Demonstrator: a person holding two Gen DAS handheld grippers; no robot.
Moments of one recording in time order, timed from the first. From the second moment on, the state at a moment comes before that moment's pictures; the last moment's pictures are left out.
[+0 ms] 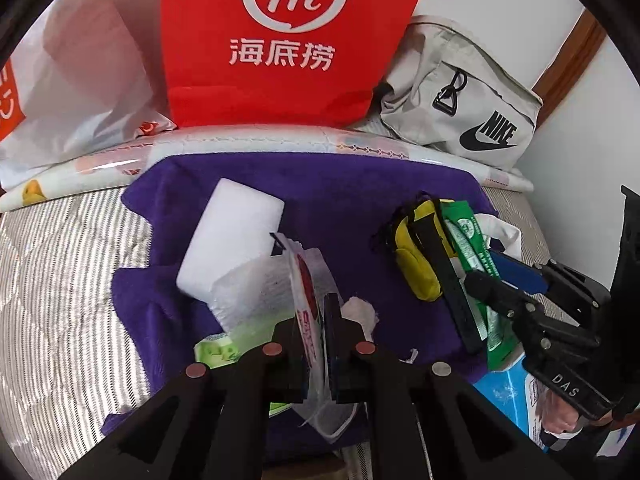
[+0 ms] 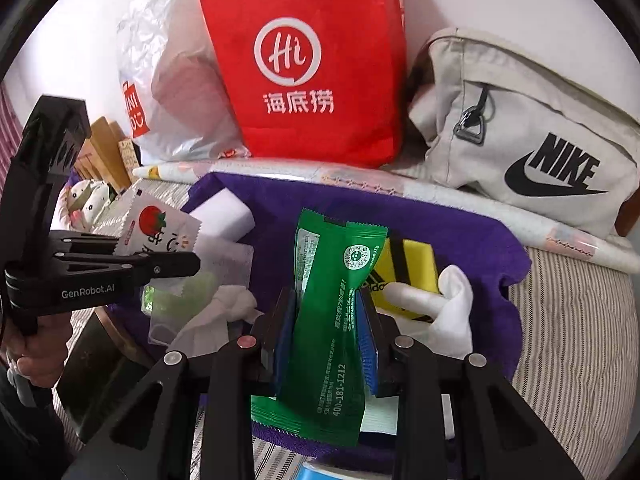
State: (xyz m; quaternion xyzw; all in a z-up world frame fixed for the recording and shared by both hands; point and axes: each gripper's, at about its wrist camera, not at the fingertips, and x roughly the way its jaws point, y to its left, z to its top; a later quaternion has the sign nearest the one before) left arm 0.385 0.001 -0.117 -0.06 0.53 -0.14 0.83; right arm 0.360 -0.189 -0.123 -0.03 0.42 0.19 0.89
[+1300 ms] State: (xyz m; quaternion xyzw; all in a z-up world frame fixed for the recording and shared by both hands) left arm 0.366 0.017 -0.091 -0.04 0.52 -0.10 0.85; right arm 0.317 -0.205 -0.089 -0.04 0.37 0.15 0.92
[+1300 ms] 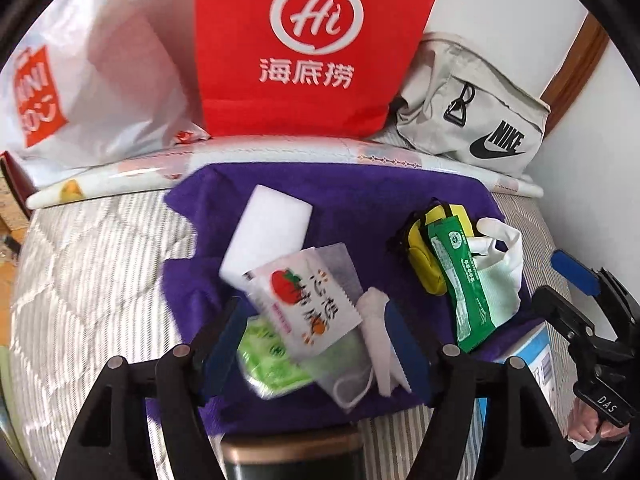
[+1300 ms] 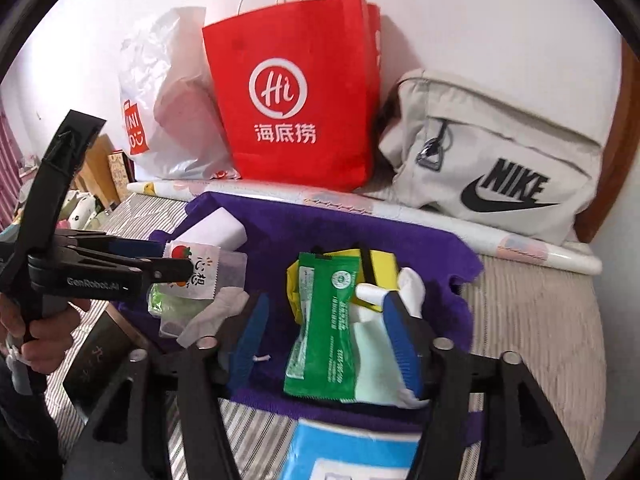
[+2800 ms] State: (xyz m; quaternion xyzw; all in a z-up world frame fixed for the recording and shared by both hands) left arm 0.089 0.009 0.017 -0.06 0.39 -0.08 0.91; right arm 0.053 -0.241 -0.020 0.02 0.34 0.08 0.94
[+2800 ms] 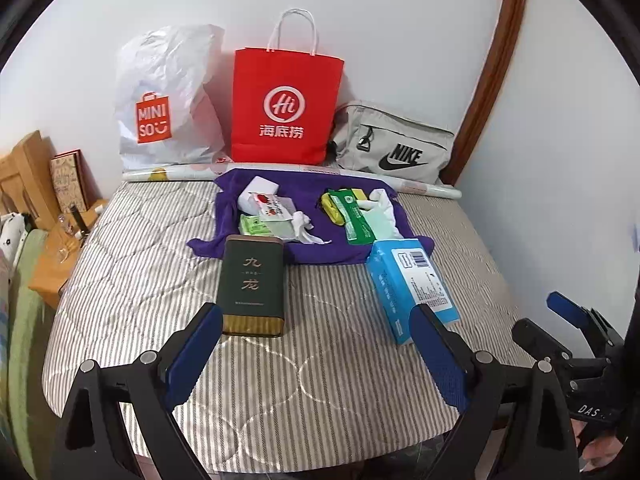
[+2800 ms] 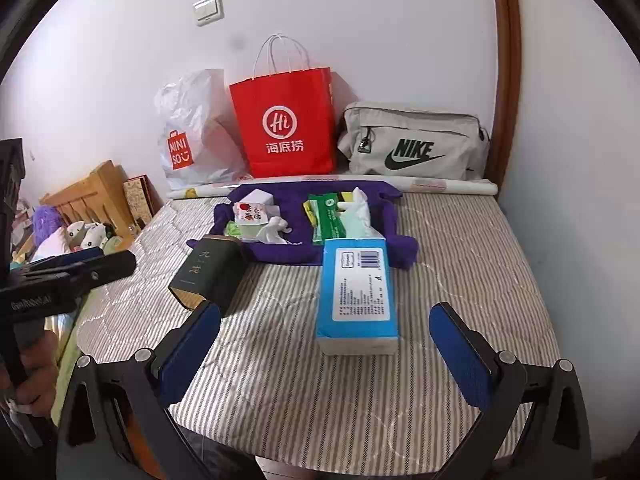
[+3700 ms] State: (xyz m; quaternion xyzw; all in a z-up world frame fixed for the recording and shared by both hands) left arm 0.071 0.016 0.026 -0.04 0.37 -0.05 0.93; right arm 0.031 -0.237 -0.006 0.00 0.31 0.06 0.95
